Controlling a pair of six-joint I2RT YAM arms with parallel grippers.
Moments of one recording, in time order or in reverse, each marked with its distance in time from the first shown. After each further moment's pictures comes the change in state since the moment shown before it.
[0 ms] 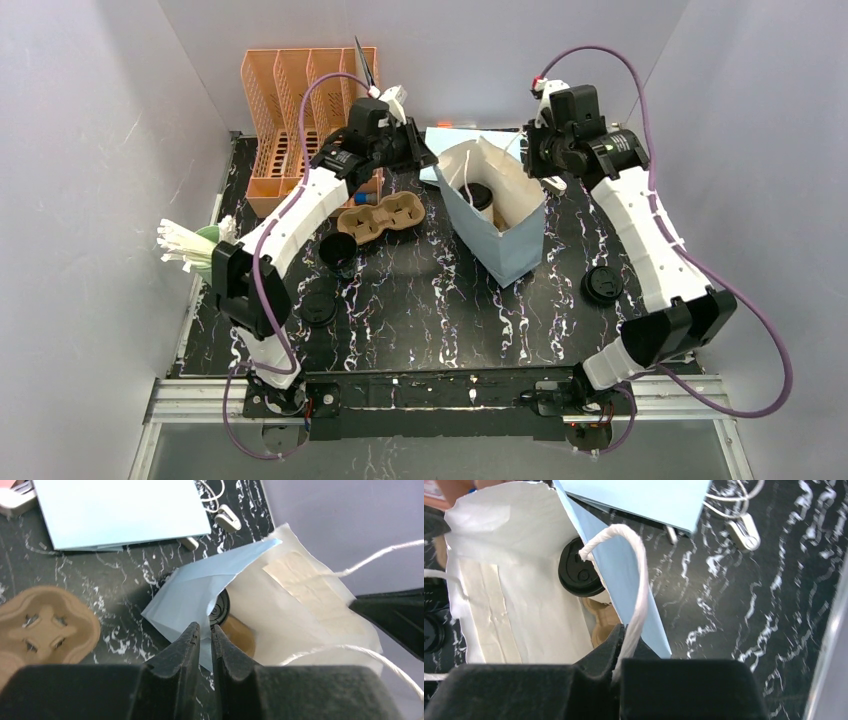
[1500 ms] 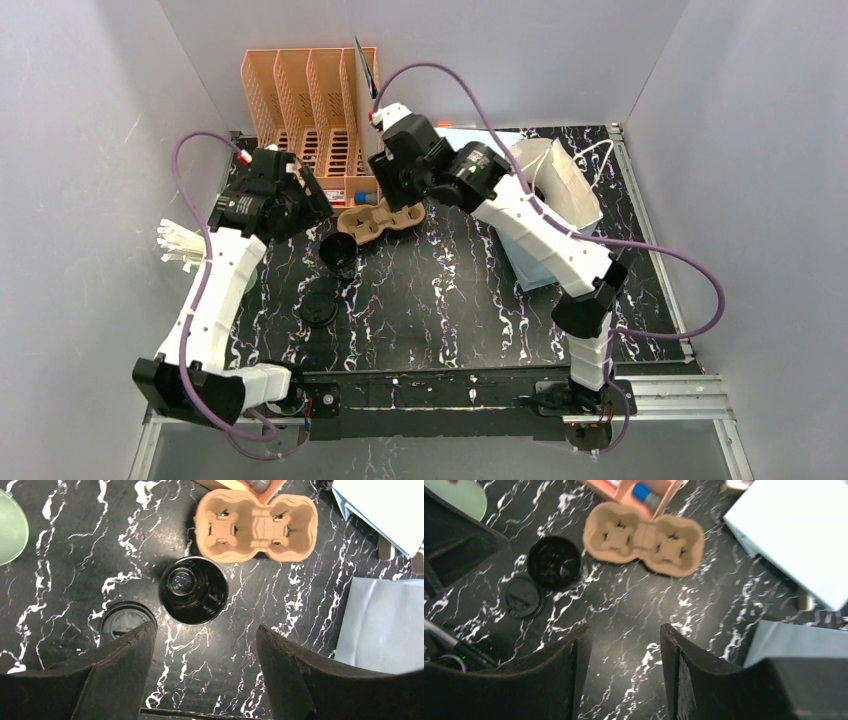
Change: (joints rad) left arm 0.269 -0.488 -0.277 -0.589 -0.409 -0.035; right arm 0.615 0.372 0.529 -0.130 0.295 0.120
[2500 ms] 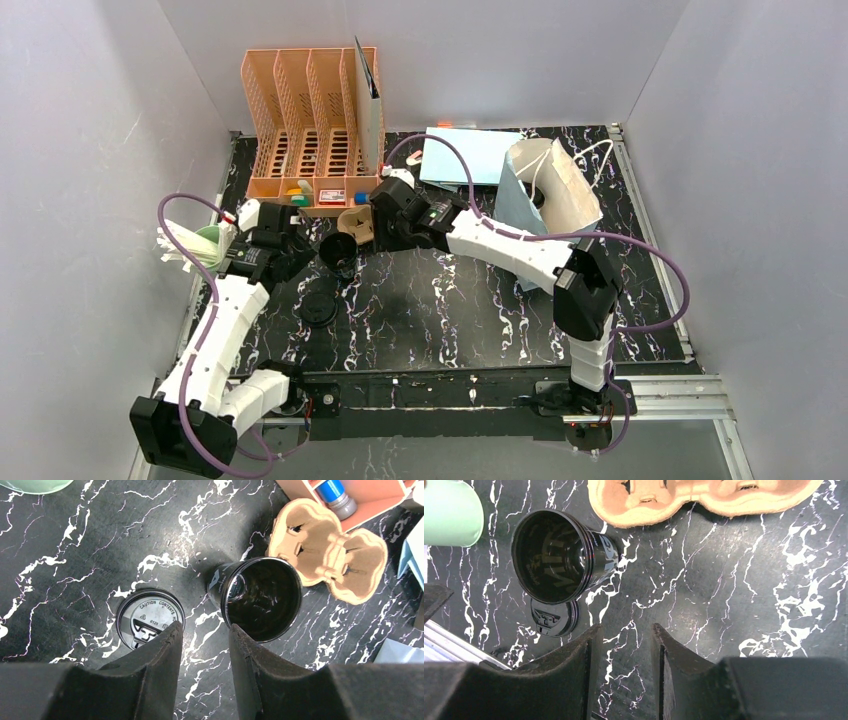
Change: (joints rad) left arm 0.011 -0.250 -0.424 0.113 -0.212 -0.278; right arm 0.035 -0.008 -0.611 0.448 -0.103 0.459
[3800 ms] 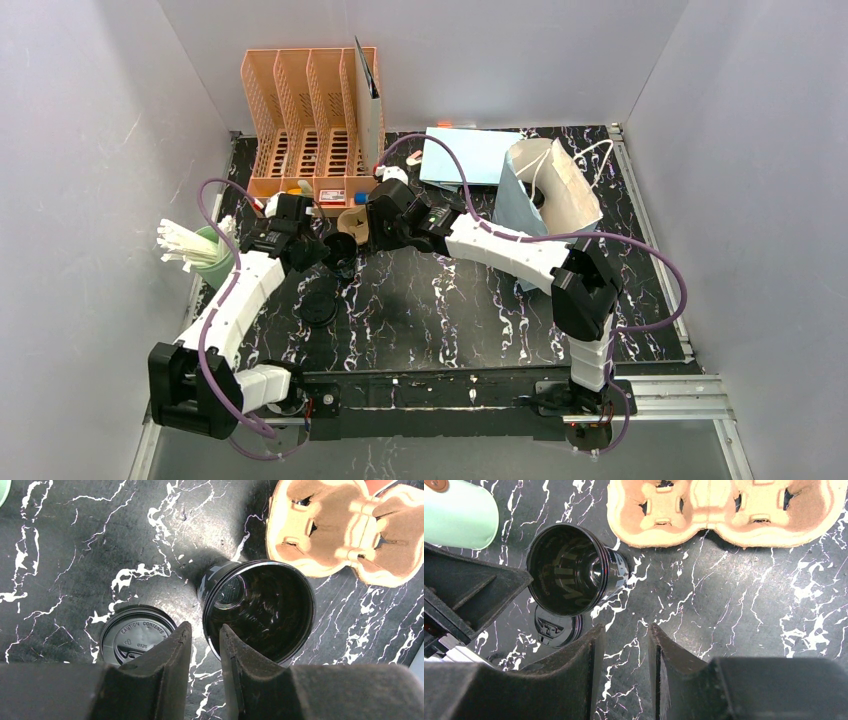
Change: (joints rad) left arm 0.000 0.184 -0.055 0.175 0.098 0.158; right arm 0.007 -0.002 -0.061 0.160 -0.003 -0.072
